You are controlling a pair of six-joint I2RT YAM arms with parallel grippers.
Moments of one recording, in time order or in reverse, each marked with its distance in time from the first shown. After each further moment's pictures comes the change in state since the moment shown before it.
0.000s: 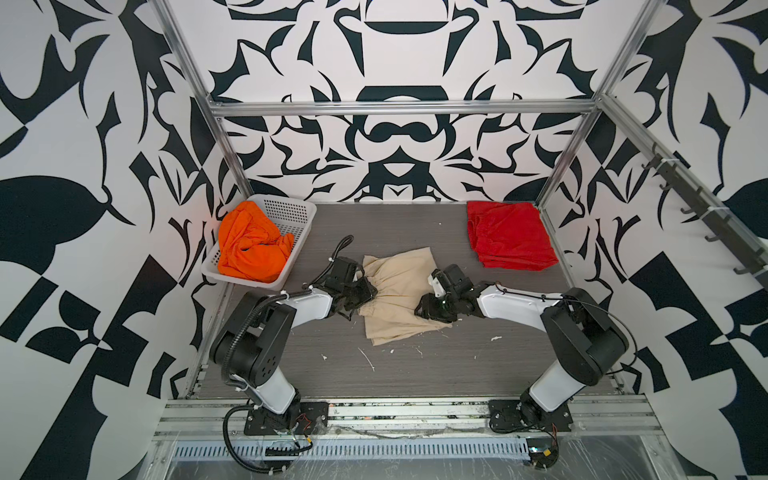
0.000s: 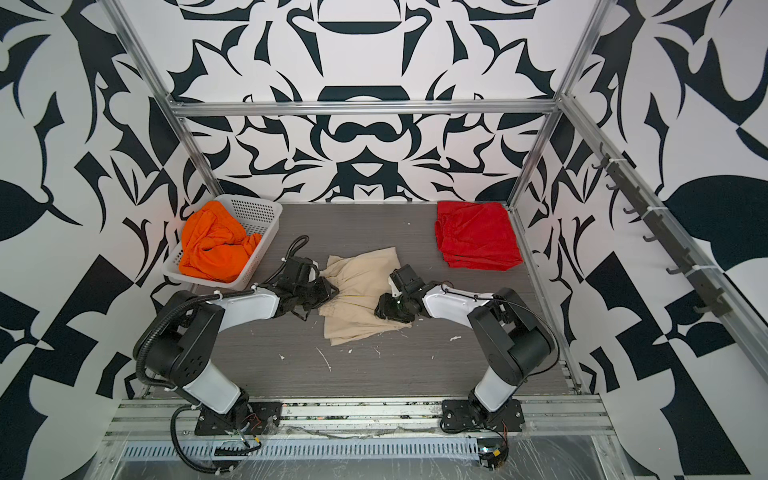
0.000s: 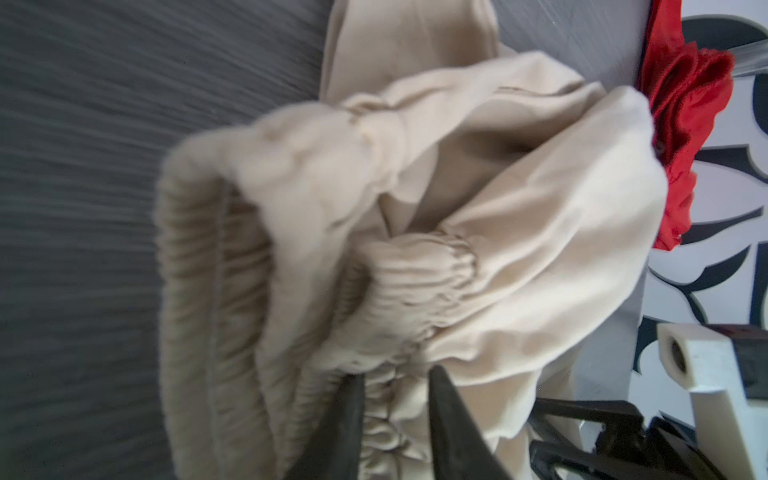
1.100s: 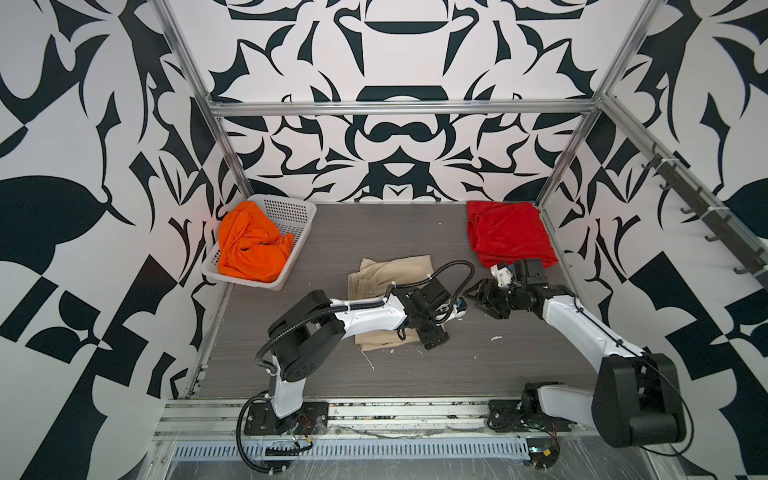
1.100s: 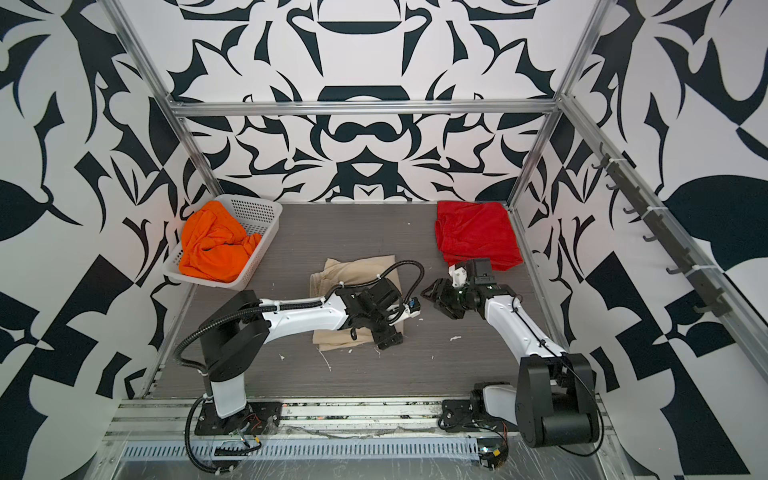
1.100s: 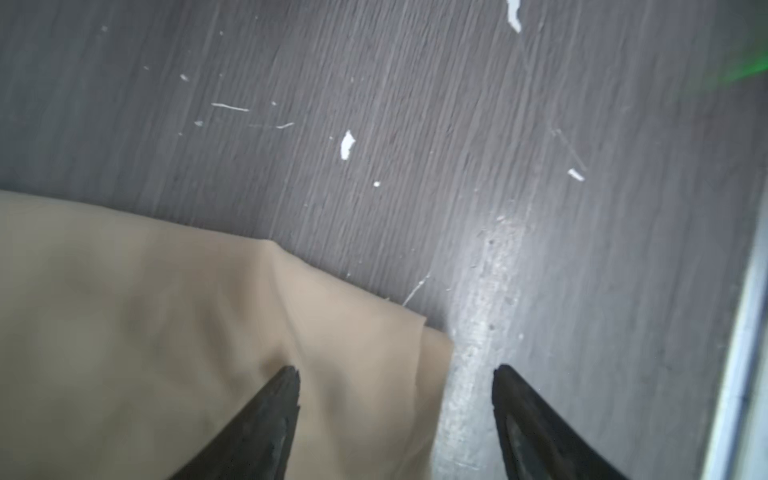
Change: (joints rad) left arm -0.594 0.274 0.489 -0.399 -0.136 1.050; right arm -0.581 -0.378 -0.111 -0.252 -0.333 -0.082
